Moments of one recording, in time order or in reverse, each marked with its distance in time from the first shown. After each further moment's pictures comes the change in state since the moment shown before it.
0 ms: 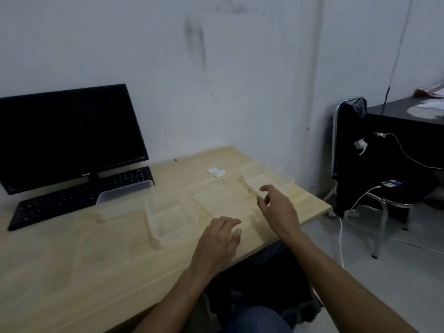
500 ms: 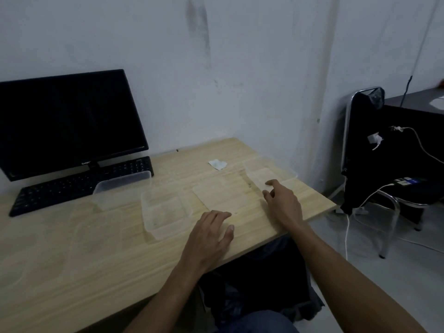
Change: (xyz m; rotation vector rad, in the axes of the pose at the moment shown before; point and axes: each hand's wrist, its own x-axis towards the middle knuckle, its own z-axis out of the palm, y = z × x) left_hand 0.003 -0.006 0.006 0.035 0.040 -0.048; right_hand 0.030 0.040 0.008 -0.041 -0.126 0.126
